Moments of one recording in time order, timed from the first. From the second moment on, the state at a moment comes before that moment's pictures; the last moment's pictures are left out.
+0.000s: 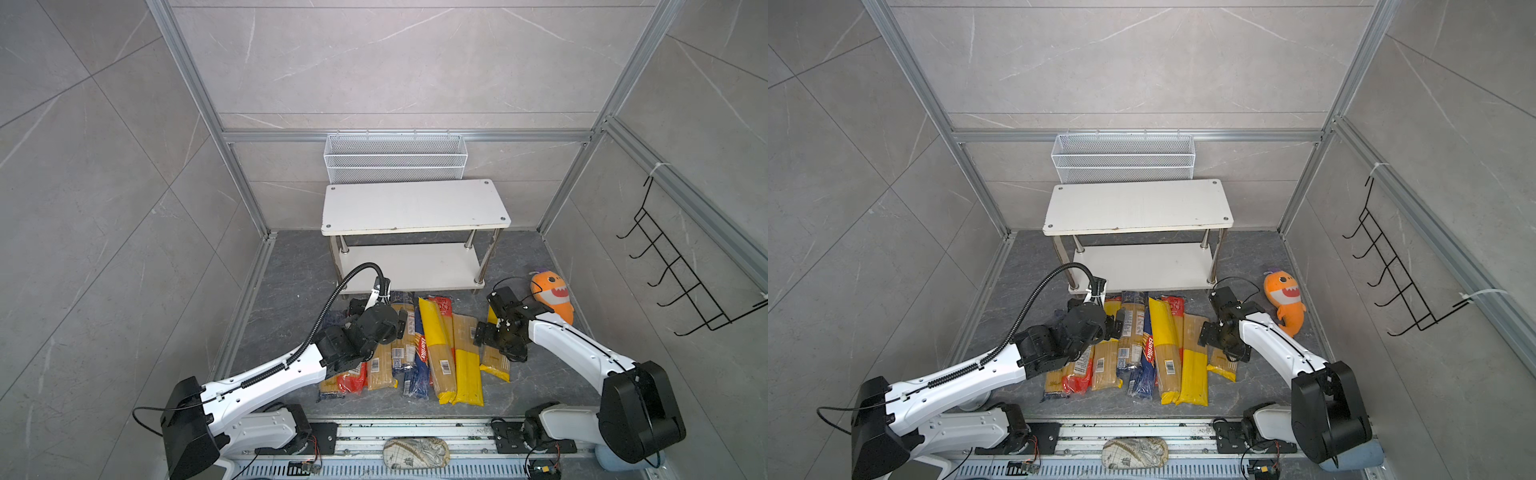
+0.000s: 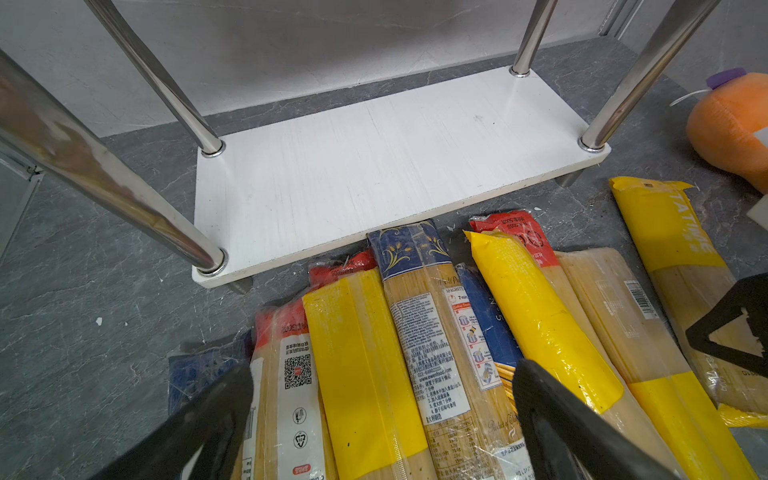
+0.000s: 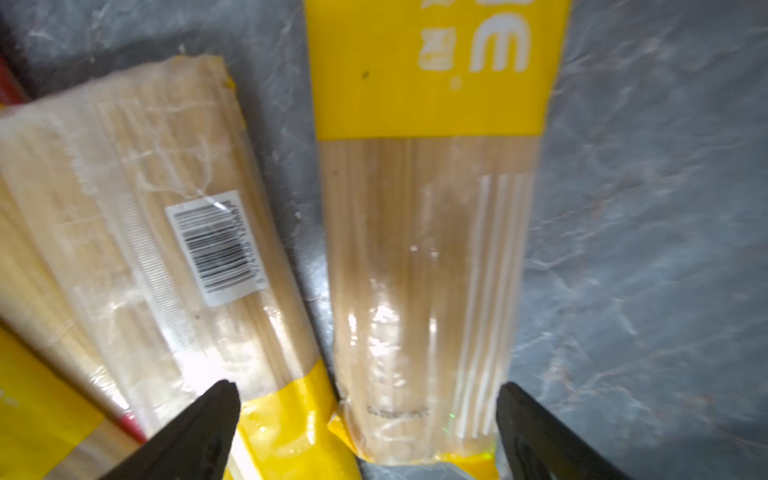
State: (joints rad) left arm -1.02 1.16 0.91 -0.42 -0.60 -0.40; right arm 0.30 1.33 0.81 -0.93 0.04 0.64
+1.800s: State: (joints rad) left arm -1.02 1.20 1.10 -0.47 -0.59 -0.35; right arm 0.29 1.06 0.92 -1.20 -0.03 0.71
